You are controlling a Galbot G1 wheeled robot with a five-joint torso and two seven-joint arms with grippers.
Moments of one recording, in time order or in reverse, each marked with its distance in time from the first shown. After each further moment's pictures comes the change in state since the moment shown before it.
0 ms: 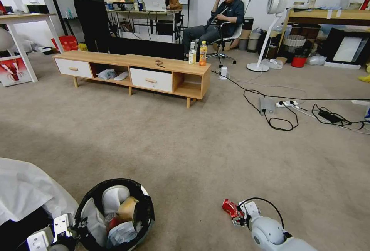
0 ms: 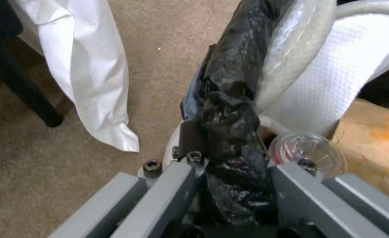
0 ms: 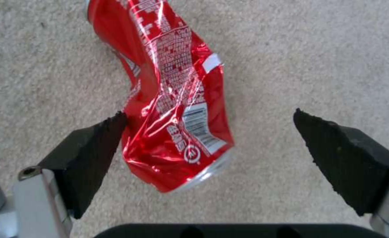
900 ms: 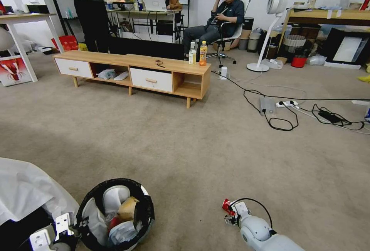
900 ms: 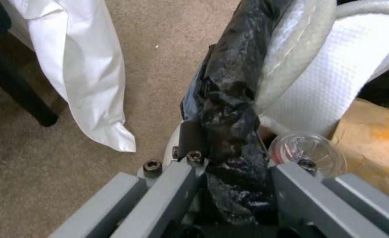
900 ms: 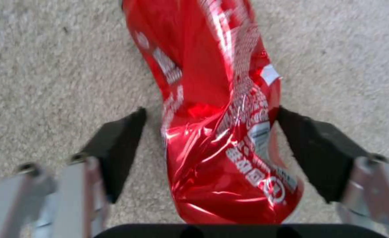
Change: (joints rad) left arm -0.020 0.005 0.007 0.026 -0.004 0.001 -0.001; right arm 0.060 0.112 -0.038 -0.165 -0.056 0.059 -0.029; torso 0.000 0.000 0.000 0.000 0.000
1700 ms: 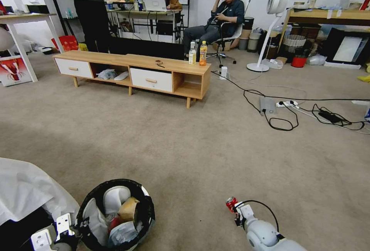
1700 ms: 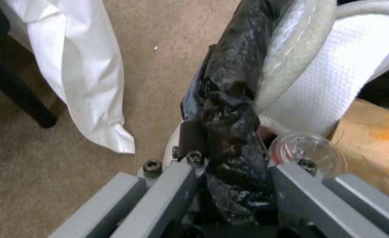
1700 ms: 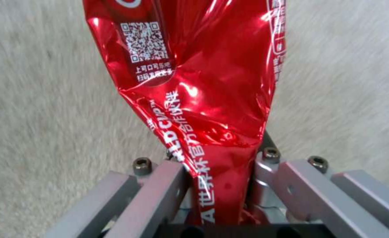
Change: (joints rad) left arm -0.001 -0.001 0.004 -0.006 0.005 0.000 -0.001; right arm -0.057 -0.117 0.023 0.162 0.010 0.034 0.022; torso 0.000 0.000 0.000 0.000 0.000
